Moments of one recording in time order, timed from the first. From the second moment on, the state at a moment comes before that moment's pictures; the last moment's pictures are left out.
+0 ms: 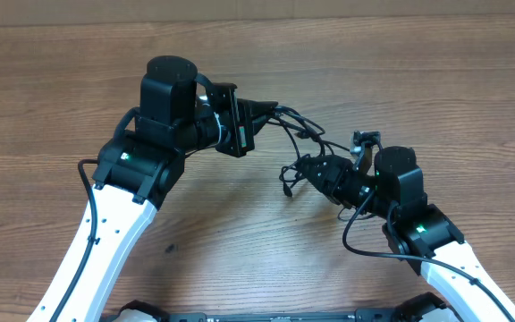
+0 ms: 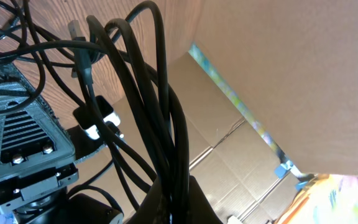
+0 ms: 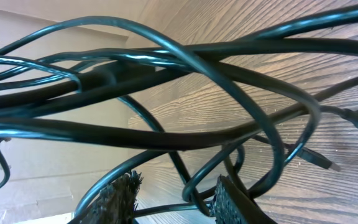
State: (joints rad) left arm -0.38 1.33 1.34 -0.50 0.60 -2.07; right arm 0.39 1.05 0.61 -0.07 -0.51 1.06
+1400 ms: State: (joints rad) left arm -0.43 1.33 1.34 -0.52 0.40 -2.07; right arm 0.41 1.15 0.61 0.00 -0.55 1.14
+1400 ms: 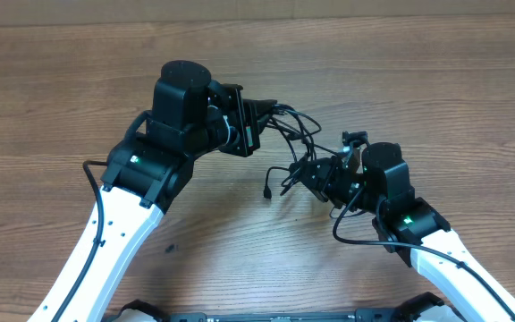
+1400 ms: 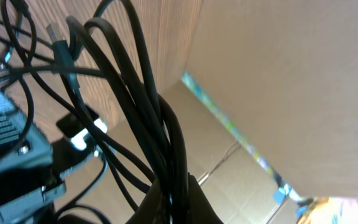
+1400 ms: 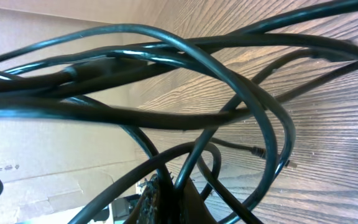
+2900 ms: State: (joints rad) left arm -0.31 1.33 1.34 -0.59 0.52 -2.07; right arm 0.42 1.15 0.61 0.01 -0.53 1.14
